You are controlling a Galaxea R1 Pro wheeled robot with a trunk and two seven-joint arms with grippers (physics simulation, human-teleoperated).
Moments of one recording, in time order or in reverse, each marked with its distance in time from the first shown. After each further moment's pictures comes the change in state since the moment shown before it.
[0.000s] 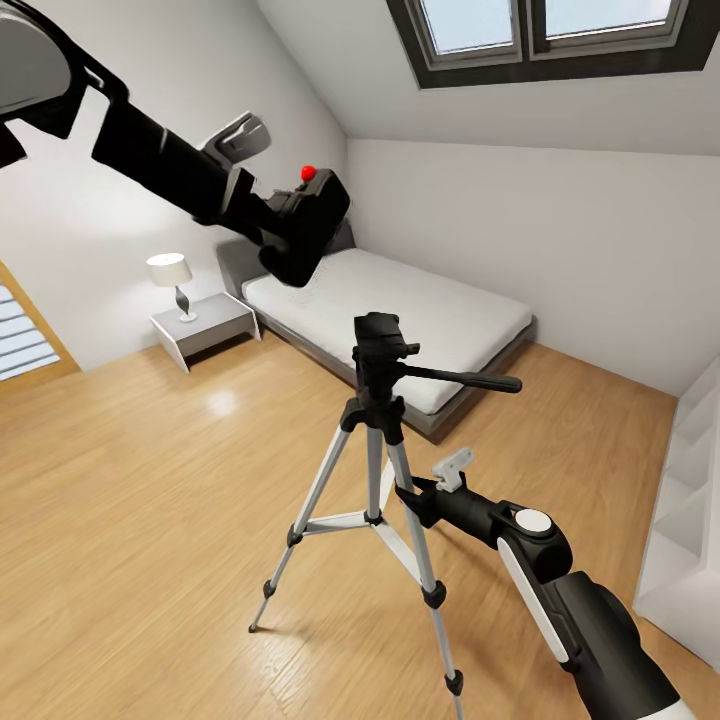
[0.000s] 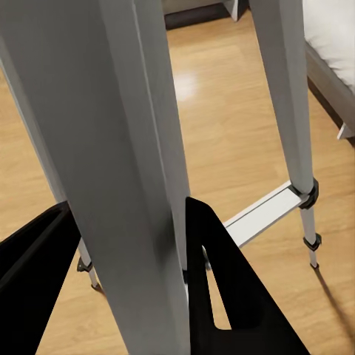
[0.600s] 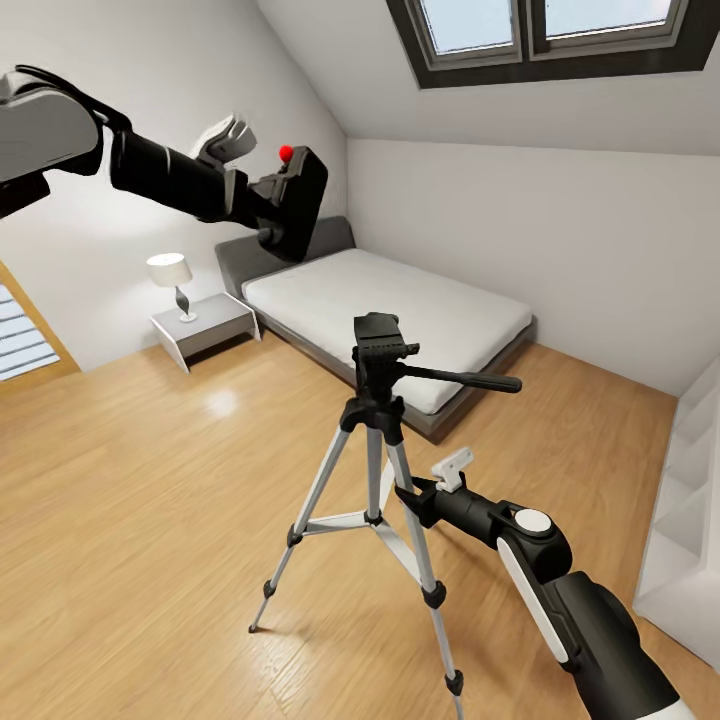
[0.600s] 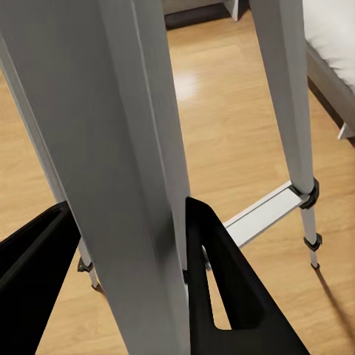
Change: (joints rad) left arm 0.081 -0.004 -0.001 0.124 -0.132 -0.247 -0.094; right arm 0.000 0.000 0.000 0.002 -0.001 -0.001 0.001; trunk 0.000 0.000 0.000
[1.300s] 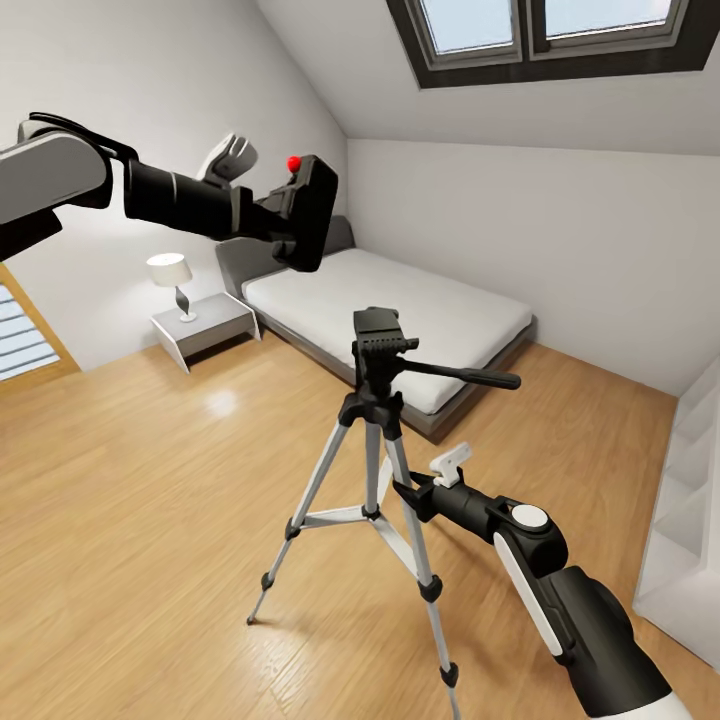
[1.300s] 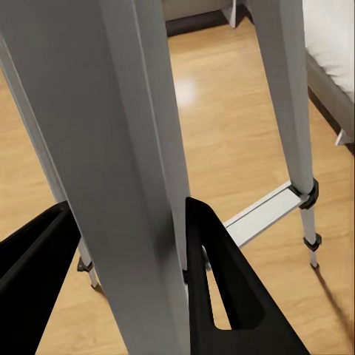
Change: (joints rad) left arm 0.096 0.036 0.071 -0.079 0.012 -0.074 -0.020; right arm -0.015 0.016 -0.006 0.008 0.007 -0.004 -0.003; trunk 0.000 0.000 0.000
